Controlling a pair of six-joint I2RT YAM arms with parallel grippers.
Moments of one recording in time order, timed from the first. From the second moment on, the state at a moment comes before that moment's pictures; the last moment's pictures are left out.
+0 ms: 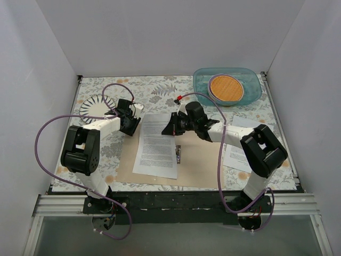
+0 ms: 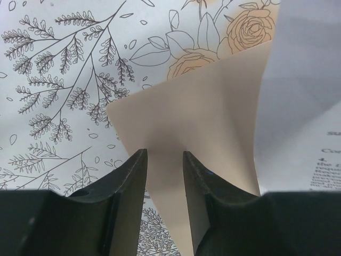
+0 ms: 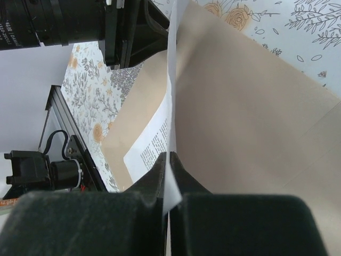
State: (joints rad) left arm -0.24 1.72 1.01 -0.34 -0.01 0.25; right arm 0.70 1.73 1.00 0.24 -0.50 0.63
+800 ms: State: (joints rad) left arm -0.26 1.72 1.03 -0.42 -0.01 0.22; right arm 0.78 1.74 0.89 0.27 -0.48 0.65
